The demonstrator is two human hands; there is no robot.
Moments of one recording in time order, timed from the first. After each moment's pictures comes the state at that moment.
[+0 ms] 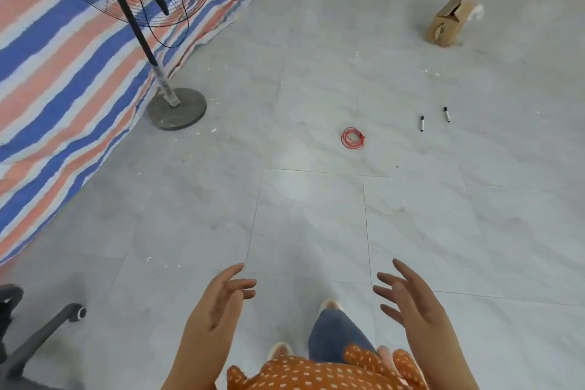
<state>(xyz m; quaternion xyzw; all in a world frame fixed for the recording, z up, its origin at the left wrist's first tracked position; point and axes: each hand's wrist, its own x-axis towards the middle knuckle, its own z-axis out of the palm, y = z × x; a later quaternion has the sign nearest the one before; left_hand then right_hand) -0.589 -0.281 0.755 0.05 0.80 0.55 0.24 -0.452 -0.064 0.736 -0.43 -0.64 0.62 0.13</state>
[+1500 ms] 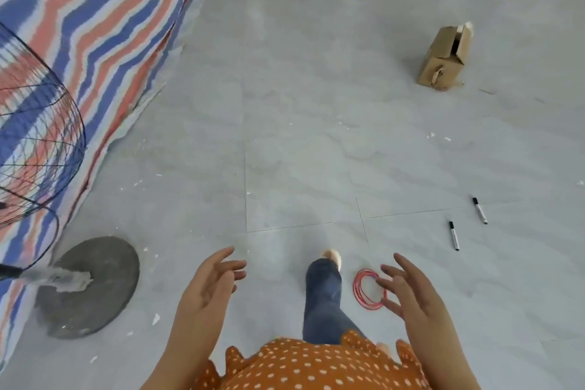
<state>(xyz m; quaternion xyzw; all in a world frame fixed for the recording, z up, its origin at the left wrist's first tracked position) -1.454 0.326 0.745 0.12 0.80 0.51 0.29 -1.259 0.503 0.719 -0.52 -0.58 0.61 0.19</state>
